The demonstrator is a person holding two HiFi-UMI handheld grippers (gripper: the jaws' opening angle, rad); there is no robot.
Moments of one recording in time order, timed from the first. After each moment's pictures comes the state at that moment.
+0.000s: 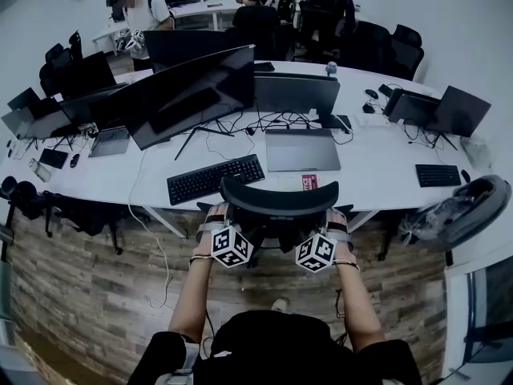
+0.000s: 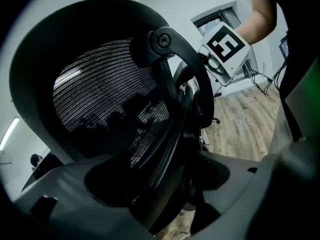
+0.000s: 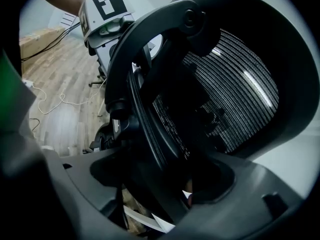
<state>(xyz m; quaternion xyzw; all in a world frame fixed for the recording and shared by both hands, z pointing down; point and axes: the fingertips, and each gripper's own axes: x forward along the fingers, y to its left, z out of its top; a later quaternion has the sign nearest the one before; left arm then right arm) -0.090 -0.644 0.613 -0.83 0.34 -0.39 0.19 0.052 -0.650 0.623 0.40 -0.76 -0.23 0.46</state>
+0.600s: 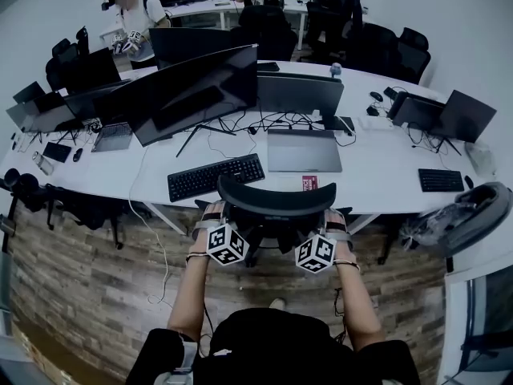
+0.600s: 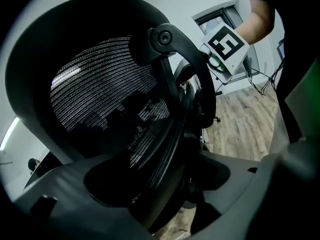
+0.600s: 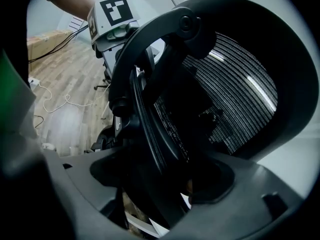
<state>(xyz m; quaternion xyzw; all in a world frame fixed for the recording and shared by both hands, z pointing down) -0.087 -0.647 0.613 -0.83 0.34 -0.40 0.18 0.054 -0.652 0.623 0.37 -0.78 -0.25 0.45</state>
